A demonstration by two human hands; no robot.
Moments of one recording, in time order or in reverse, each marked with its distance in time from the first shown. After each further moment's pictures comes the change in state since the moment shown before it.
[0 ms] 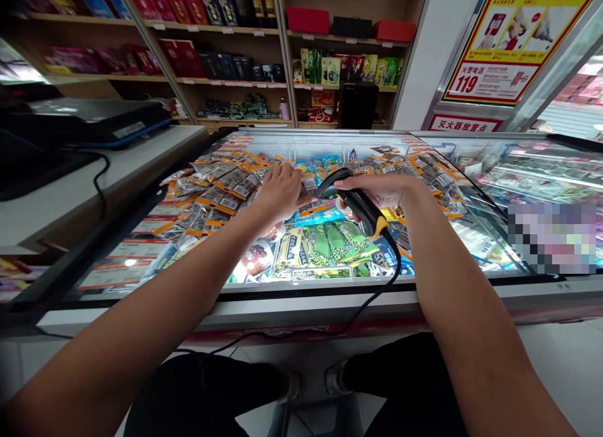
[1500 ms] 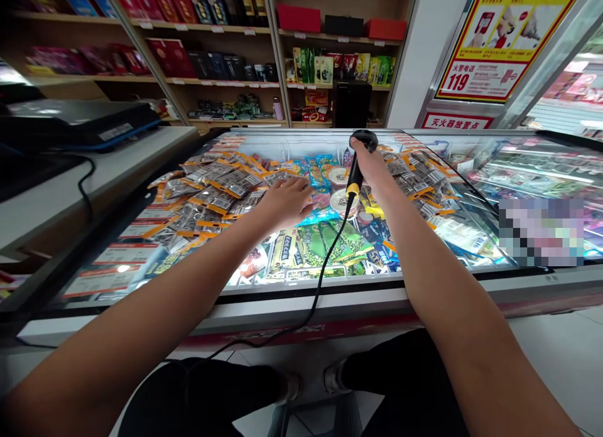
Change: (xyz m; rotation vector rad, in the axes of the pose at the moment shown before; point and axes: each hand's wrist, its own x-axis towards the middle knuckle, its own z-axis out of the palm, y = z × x) left_hand -0.003 0.017 0.005 0.047 -0.091 0.270; right_hand 0.071 0.016 -0.036 0.143 0.911 -0.406
